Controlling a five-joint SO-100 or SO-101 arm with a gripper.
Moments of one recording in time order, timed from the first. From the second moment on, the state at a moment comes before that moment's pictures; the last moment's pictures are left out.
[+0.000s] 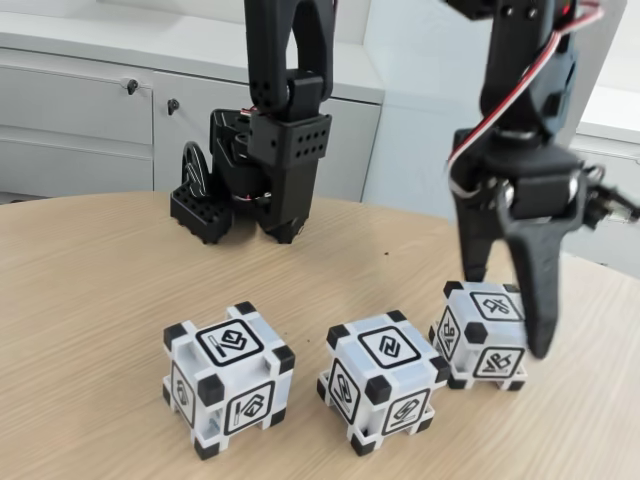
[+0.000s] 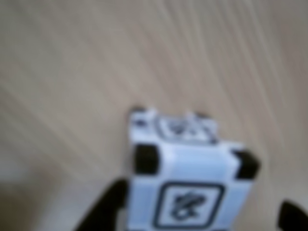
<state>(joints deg) -22.8 90.5 107.8 60.8 38.3</state>
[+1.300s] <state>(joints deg) -22.1 84.2 107.1 61.2 31.5</state>
